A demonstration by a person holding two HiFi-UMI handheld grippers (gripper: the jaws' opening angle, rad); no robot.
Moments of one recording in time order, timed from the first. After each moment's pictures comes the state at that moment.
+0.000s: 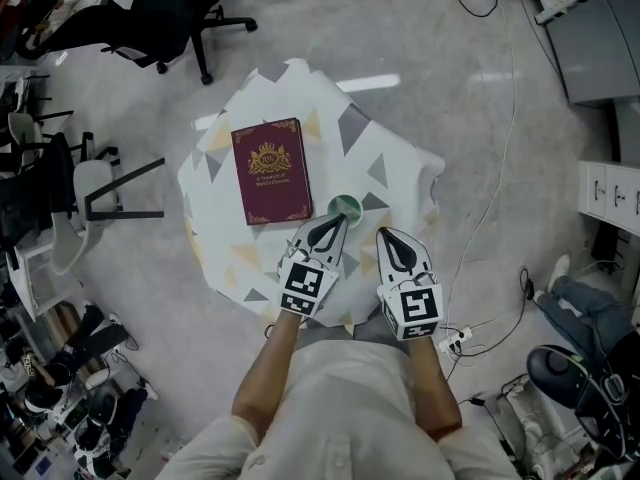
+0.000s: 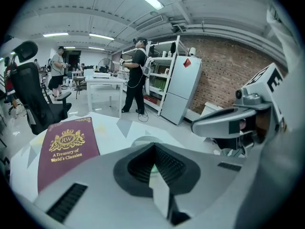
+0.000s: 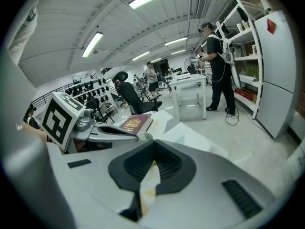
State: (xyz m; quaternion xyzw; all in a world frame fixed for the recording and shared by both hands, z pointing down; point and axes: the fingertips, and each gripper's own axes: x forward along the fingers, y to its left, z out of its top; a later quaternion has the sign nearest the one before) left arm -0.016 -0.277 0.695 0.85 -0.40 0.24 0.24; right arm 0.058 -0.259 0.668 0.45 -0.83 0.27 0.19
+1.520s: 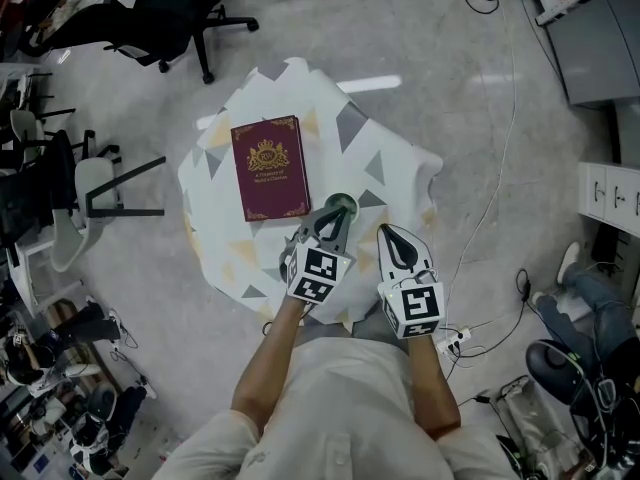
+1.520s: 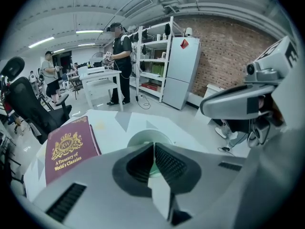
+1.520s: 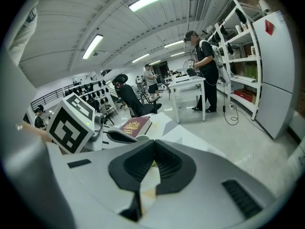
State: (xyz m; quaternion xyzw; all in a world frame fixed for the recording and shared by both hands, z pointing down) left arm -0.008 -0.277 0.721 0.82 -0.39 0.35 0.23; right arm 0.067 -0.261 0.659 0.46 -0.83 0.27 0.18
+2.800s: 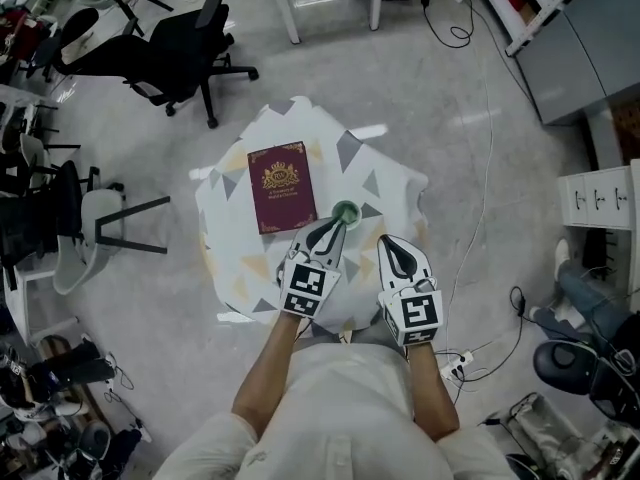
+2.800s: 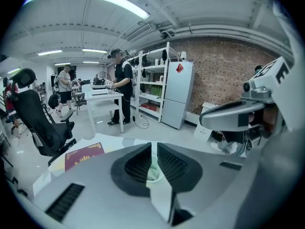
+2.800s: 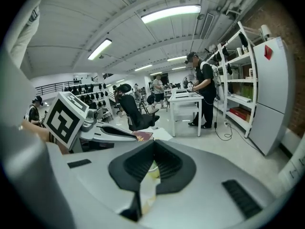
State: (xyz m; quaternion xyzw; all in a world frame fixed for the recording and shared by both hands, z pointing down) left arm -0.025 -0.271 0.620 0.86 -0.41 0.24 0.17; right arm 0.059 -0.240 0.581 0.50 -0.83 0.19 0.15
